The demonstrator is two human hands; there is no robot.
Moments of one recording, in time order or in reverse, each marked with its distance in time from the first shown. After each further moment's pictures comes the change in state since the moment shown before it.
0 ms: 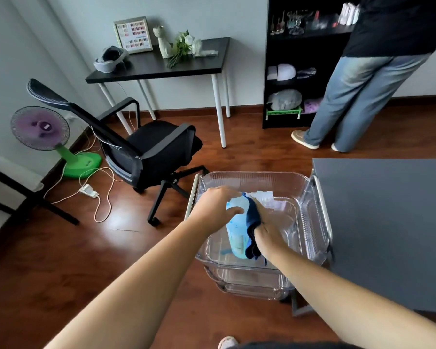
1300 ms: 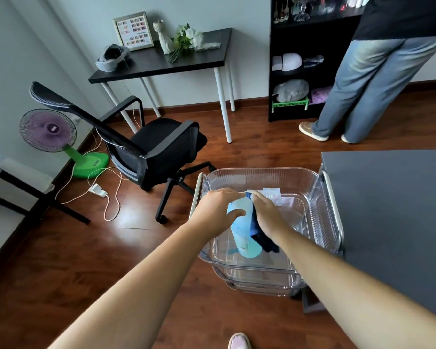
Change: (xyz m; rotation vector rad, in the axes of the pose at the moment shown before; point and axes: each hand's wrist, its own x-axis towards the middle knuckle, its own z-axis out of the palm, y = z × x) left_hand -0.002 -0.004 -0.002 -0.007 -0.027 0.049; right_hand 0.045 -0.003 -0.001 -0.011 -0.072 0.106
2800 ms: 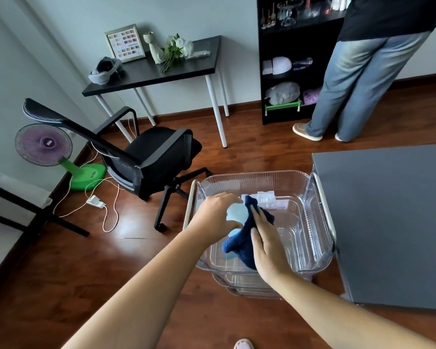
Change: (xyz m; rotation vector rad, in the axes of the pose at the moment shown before) left_hand 0.005 0.010 0.004 0.053 -0.044 0.022; right_hand -0.063 0.027 0.014 -0.136 0.235 -0.247
